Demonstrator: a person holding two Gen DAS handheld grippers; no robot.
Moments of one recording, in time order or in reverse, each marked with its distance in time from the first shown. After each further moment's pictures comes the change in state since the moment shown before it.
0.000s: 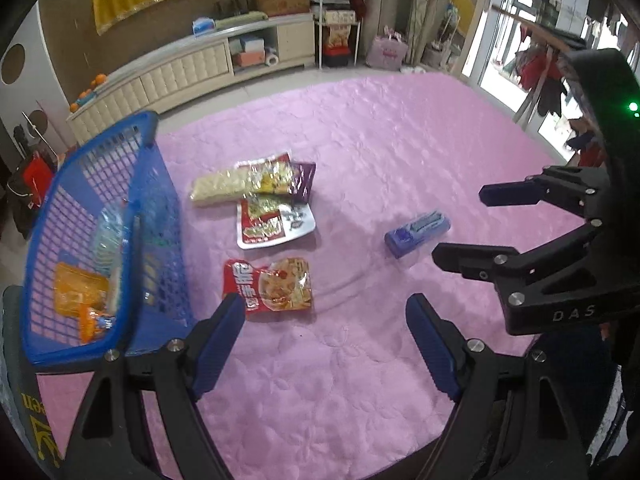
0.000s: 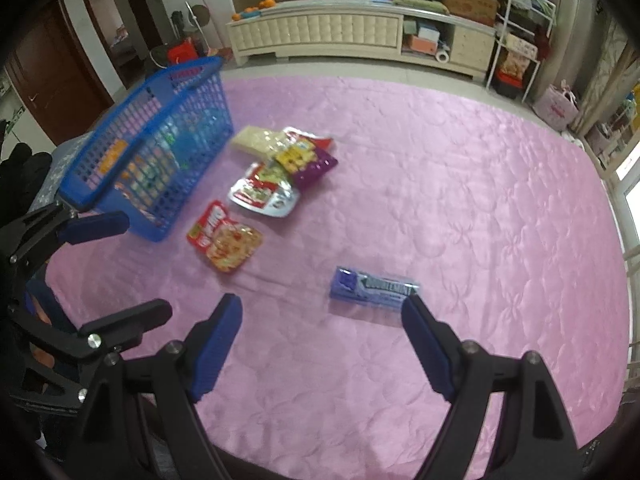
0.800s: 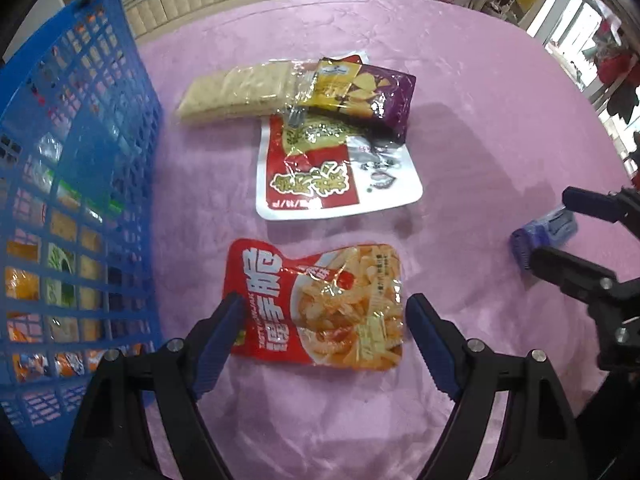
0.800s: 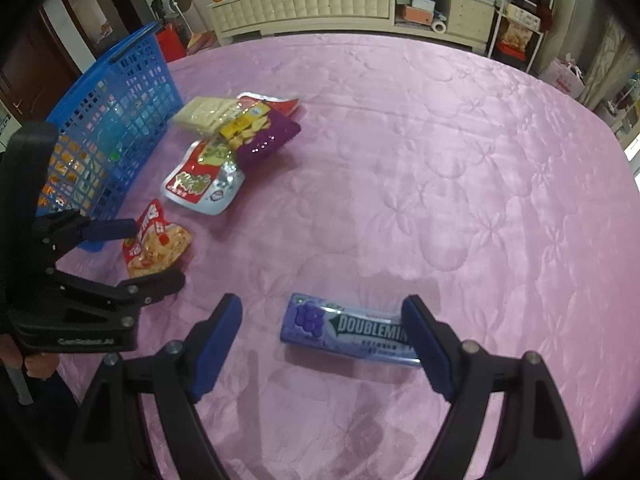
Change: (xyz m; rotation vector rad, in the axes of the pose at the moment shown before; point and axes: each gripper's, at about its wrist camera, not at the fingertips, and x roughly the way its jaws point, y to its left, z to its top) left arm 0.122 0.051 0.010 -0.132 0.243 0.056; right arm 0.078 -0.029 0.013 0.043 0.073 0.009
